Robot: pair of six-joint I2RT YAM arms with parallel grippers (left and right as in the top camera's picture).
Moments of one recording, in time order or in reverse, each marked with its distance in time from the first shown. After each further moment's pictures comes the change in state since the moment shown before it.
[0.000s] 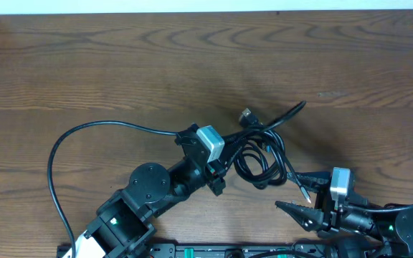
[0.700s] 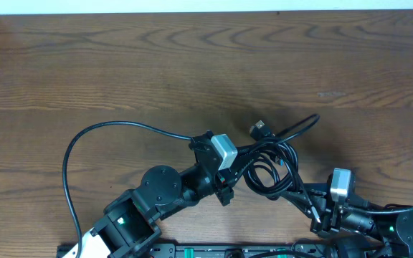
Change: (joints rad) left arm -0.071 0.029 0.000 -0.007 0.031 -0.033; right arm 0.000 0.000 0.001 0.010 0.005 -0.005
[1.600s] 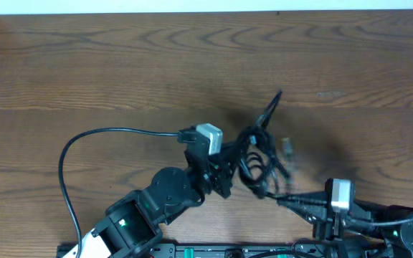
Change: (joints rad) left arm -0.030 0.001 0.000 -0.124 -0.269 -0.310; right arm -0.001 0.017 -0.001 0.132 -0.151 -0.015
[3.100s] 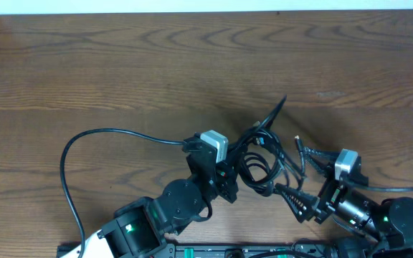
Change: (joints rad) left arm -0.143 0.012 0.000 0.013 -0.208 0.053; right arm 0.000 -0.008 0.008 -0.307 0.439 0.079
